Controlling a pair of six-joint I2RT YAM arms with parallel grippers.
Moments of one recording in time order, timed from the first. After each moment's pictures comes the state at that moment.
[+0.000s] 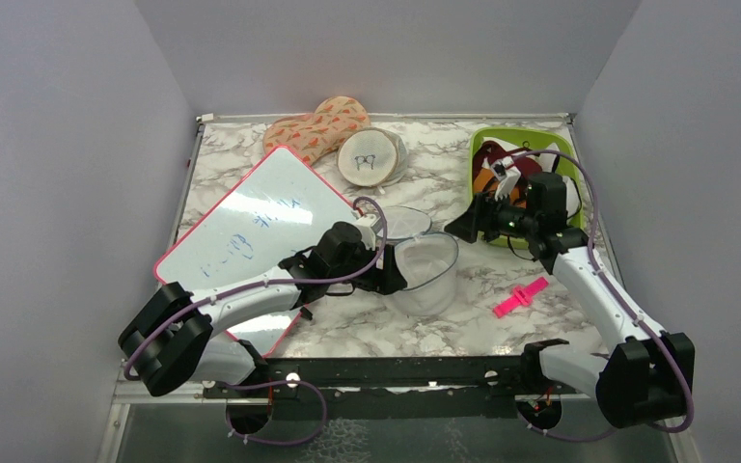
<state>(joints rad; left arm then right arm) -0.83 1.31 0.65 0.06 0.24 -0.60 0.16 1.11 0.77 -0.21 -0.72 0.21</state>
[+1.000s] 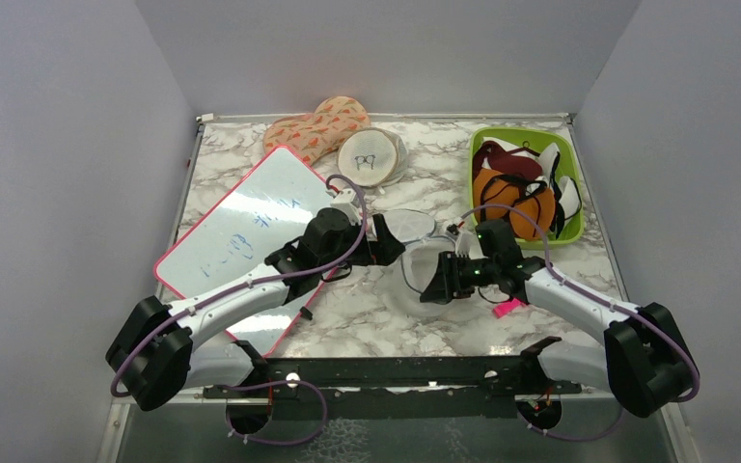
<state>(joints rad) -0.77 1.22 0.70 0.09 0.04 -0.73 0.45 1.18 0.50 -0.17 -0.70 0.44</state>
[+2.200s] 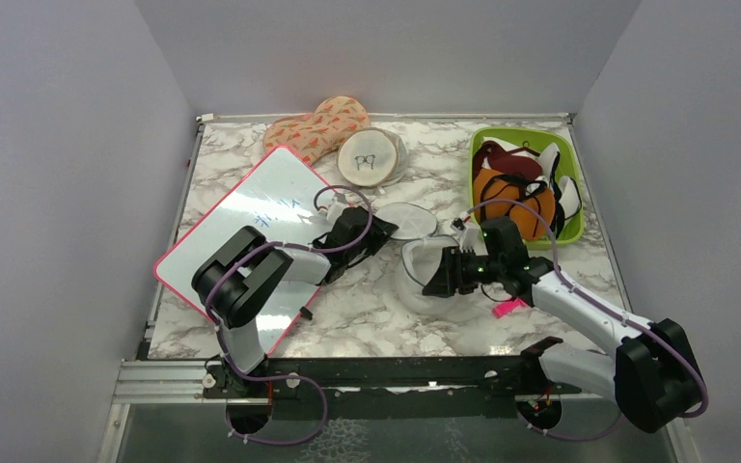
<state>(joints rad) -0.70 1.78 0.73 0.63 -0.13 -1.35 0.45 1.09 0.52 -0.22 -0.63 0.43</state>
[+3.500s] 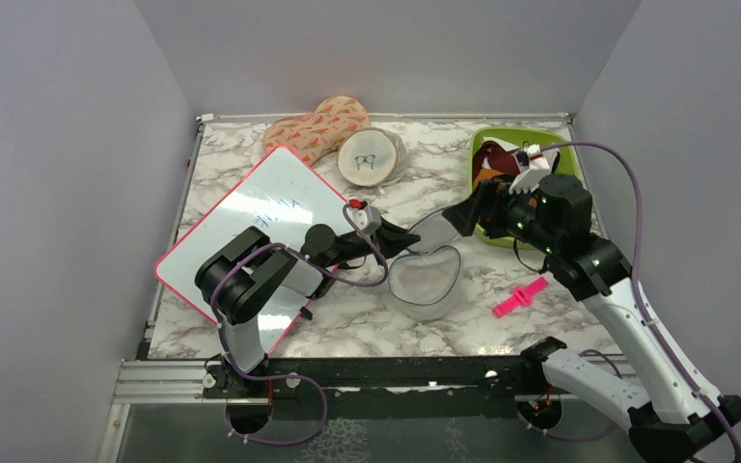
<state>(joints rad) -0.68 1.80 0.57 1.51 0.65 -0.23 0.45 0.95 1.09 -0.54 -0.09 0.52</state>
